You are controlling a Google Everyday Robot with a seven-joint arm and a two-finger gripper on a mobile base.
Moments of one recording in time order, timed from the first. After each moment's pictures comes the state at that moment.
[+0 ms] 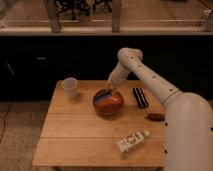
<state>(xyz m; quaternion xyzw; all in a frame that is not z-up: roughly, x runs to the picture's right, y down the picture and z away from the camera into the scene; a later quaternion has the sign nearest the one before) 0.040 0.006 0.853 -0.21 -0.34 -0.42 0.81</state>
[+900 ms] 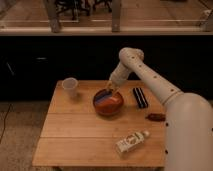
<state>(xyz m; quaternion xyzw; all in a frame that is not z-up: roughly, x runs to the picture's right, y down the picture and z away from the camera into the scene) 0.044 0.006 0.851 -0.21 -0.34 -0.42 0.81</state>
